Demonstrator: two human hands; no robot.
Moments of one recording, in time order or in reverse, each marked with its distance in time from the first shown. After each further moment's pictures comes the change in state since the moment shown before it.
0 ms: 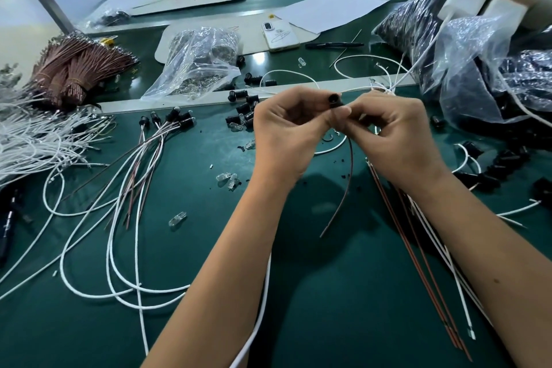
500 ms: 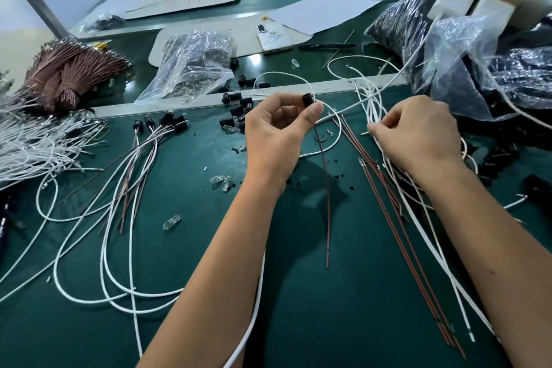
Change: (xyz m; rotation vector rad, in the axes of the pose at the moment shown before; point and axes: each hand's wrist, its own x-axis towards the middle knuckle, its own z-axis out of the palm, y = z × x) left_hand 0.003 -0.012 -0.010 0.110 0.098 -0.158; right_hand 0.004 0.013 -0.025 -0.647 0.016 0.673
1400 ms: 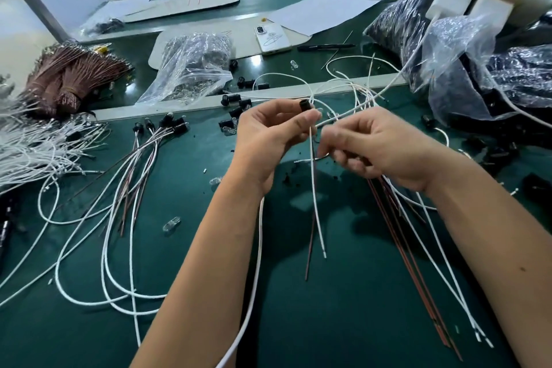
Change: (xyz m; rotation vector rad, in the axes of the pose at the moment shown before) left_hand 0.003 0.016 -0.011 -0.176 -0.133 -0.208; right_hand -0.015 -0.015 -0.005 0.868 -0.840 -0.237
